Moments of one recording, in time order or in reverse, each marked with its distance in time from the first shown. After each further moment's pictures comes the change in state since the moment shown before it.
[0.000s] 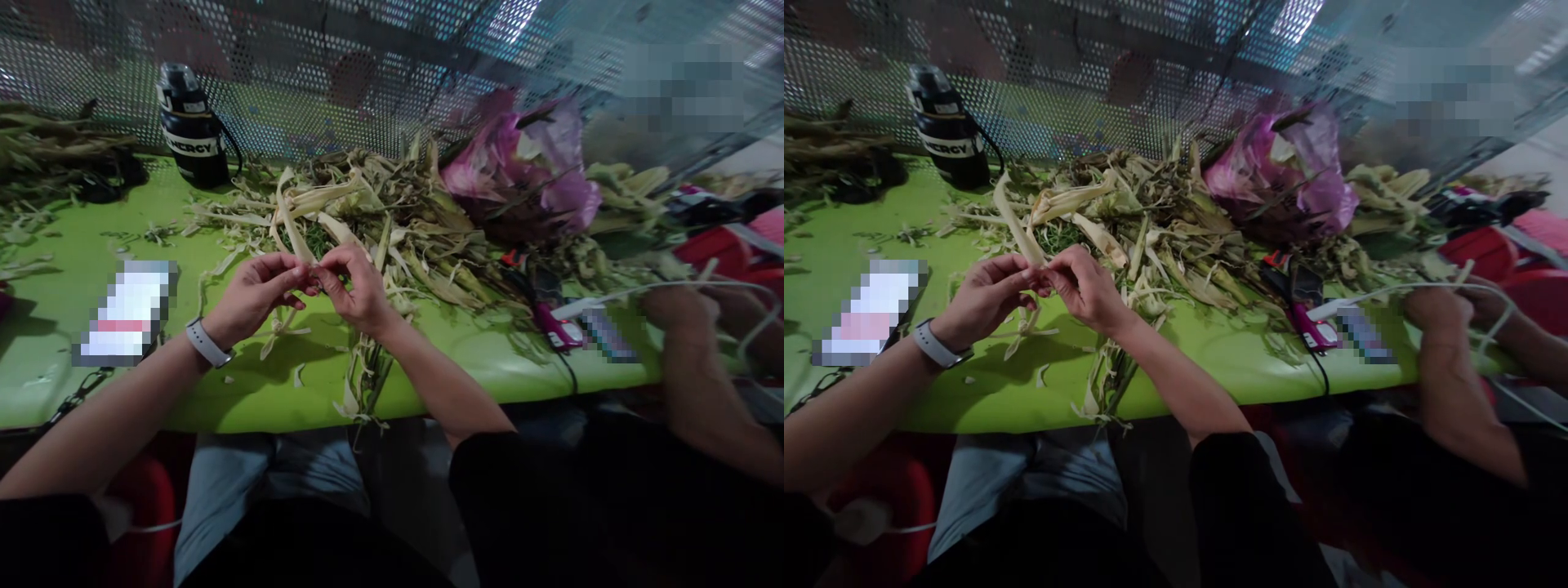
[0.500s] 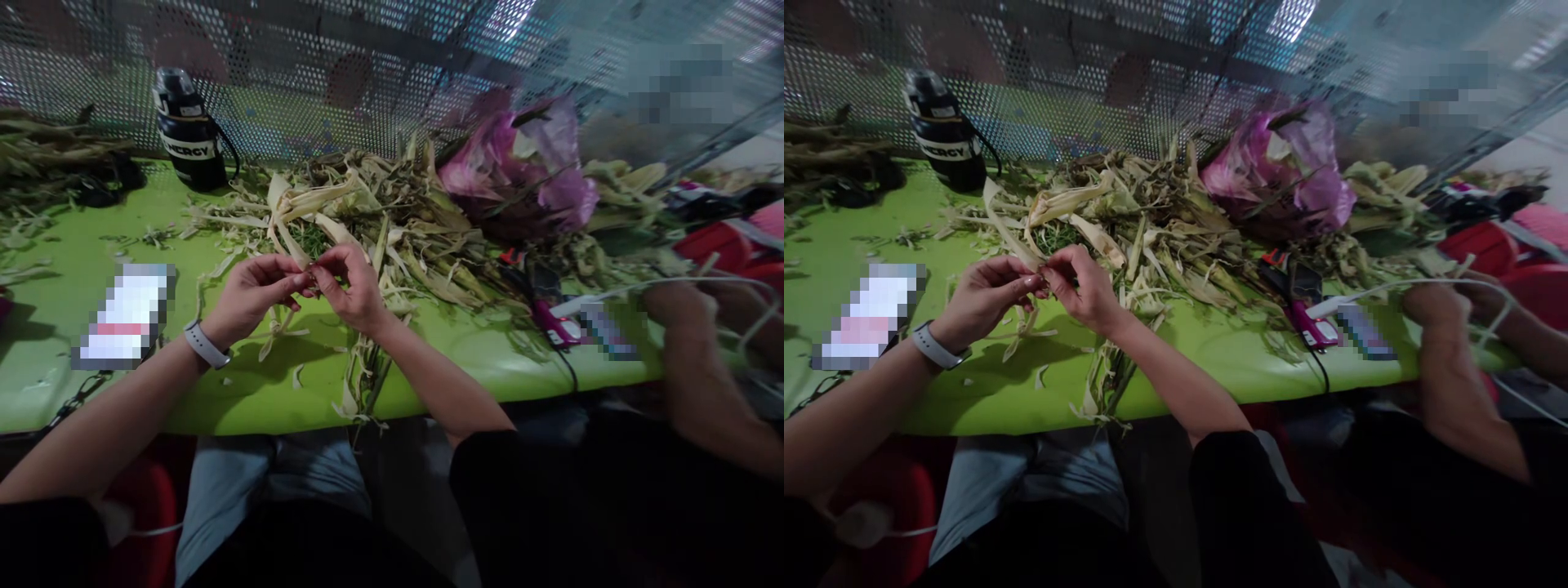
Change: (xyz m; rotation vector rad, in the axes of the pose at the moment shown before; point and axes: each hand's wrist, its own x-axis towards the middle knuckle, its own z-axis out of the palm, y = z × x) left_hand 0.004 -0.009 -0.008 0.094 0.011 0.112; right_hand -0.003 0.009 0.010 0.105 0.072 0.028
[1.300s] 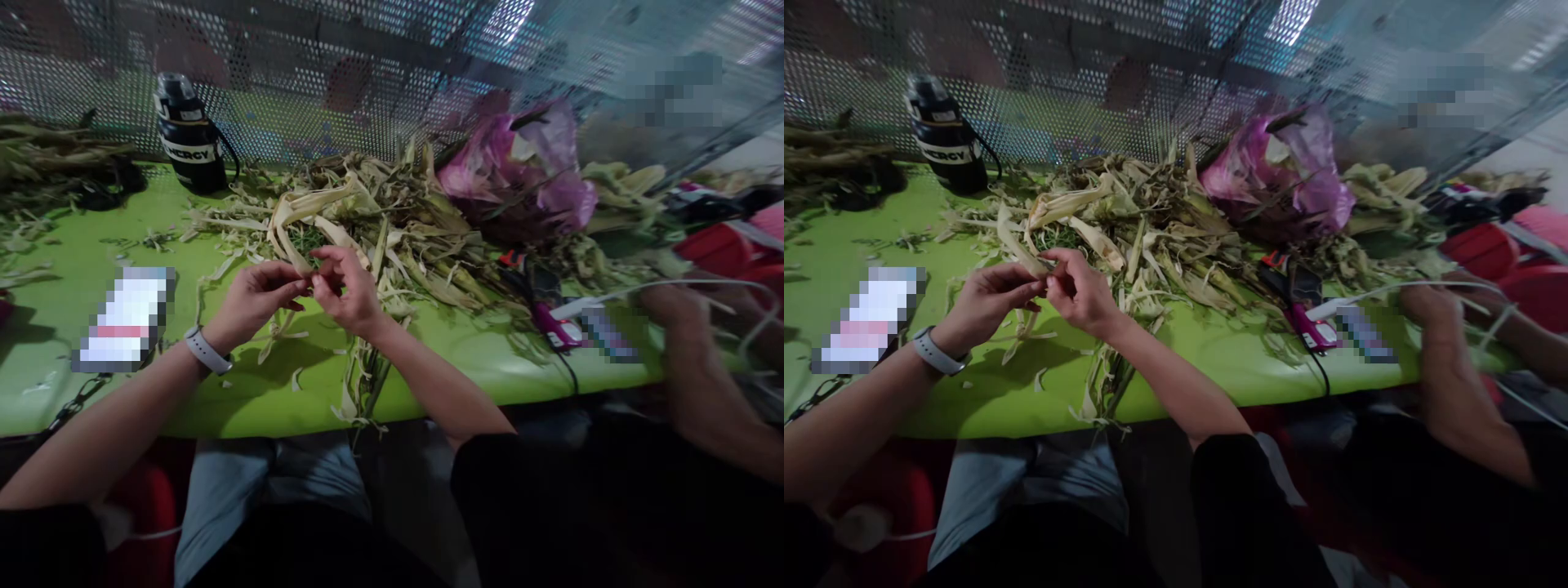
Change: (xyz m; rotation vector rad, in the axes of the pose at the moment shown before) left_hand -0.002 0.004 0.007 0.125 0.063 -0.060; right_hand -0.005 0.000 -0.002 -0.028 -0.089 0.107
